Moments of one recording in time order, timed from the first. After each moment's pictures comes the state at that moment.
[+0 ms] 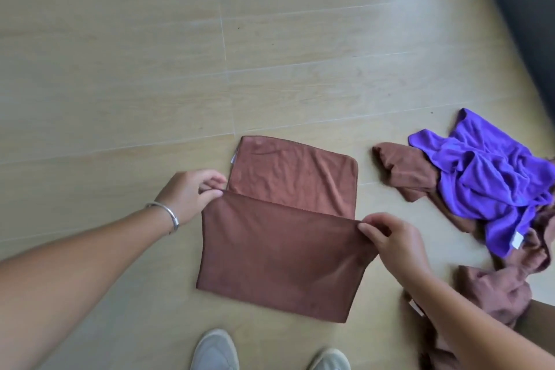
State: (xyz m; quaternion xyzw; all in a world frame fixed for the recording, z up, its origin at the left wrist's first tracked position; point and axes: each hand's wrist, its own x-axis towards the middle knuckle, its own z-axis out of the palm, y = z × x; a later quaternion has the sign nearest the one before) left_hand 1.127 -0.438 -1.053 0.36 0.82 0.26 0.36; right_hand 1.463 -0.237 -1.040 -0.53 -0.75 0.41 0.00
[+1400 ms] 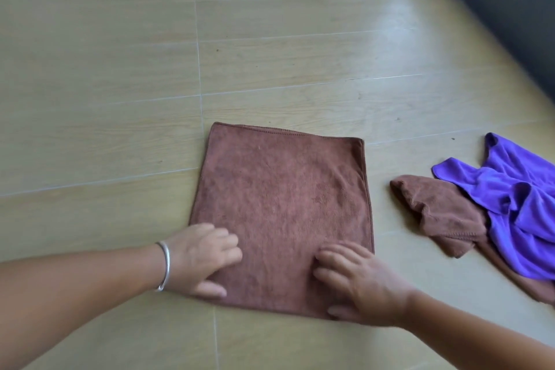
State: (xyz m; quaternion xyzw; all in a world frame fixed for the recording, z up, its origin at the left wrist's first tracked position) left_hand 1.130 -0.373 -1.181 0.81 0.56 -0.10 0.12; right_hand 1.421 -0.182 -1.213 0.03 -0.99 0.10 -0.07
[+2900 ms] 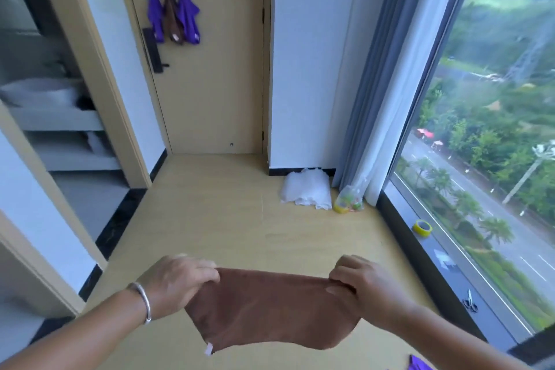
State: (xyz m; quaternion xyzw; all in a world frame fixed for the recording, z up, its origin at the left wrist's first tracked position) left_hand 1.025 -0.511 -0.261 0.67 0.74 -0.01 -0.08; right_hand 1.285 -0.232 -0.275 -0.07 -0.98 0.14 0.12
